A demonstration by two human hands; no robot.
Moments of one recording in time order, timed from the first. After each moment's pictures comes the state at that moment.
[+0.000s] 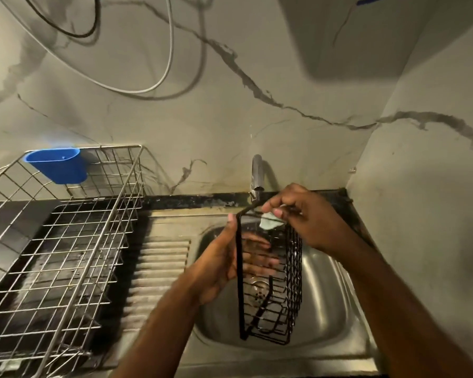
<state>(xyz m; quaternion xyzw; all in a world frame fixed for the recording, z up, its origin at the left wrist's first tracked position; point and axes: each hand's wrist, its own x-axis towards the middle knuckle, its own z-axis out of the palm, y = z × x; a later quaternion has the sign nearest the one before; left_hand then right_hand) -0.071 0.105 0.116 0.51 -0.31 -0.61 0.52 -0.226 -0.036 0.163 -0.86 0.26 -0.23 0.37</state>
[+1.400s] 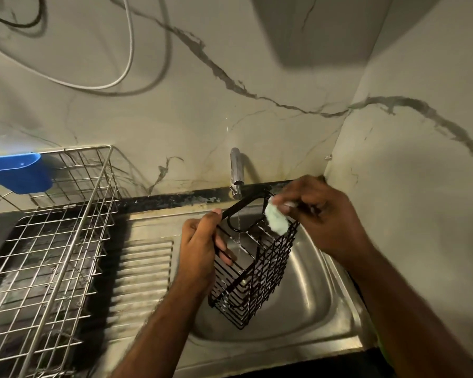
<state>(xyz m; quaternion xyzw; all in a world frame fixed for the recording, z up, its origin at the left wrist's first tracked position) -0.092 0.092 0.128 0.57 -0.19 -0.37 0.71 -0.269 -0.020 0.168 -0.82 0.23 -0.40 0.34</state>
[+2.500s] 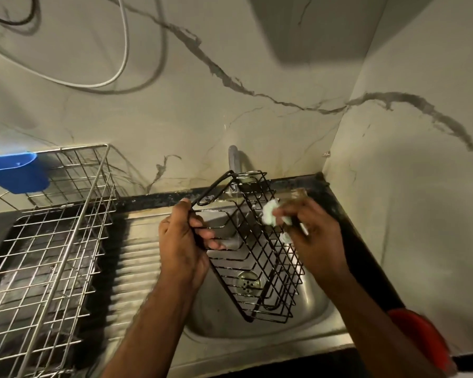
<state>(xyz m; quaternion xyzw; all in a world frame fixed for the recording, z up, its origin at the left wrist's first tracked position) -0.078 0.086 0.141 0.47 -0.08 -0.40 0.78 -0.267 0.004 0.127 -0.79 0.32 -0.44 0.29</state>
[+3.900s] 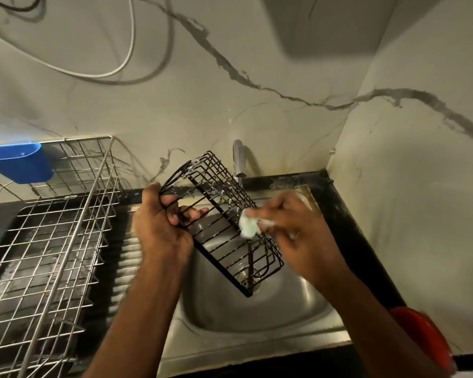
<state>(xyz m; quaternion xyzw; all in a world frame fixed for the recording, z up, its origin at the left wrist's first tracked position) -0.049 0.089 0.159 0.43 0.00 -0.35 0.83 -0.250 0.019 0.142 -0.86 0.22 -0.36 0.28</state>
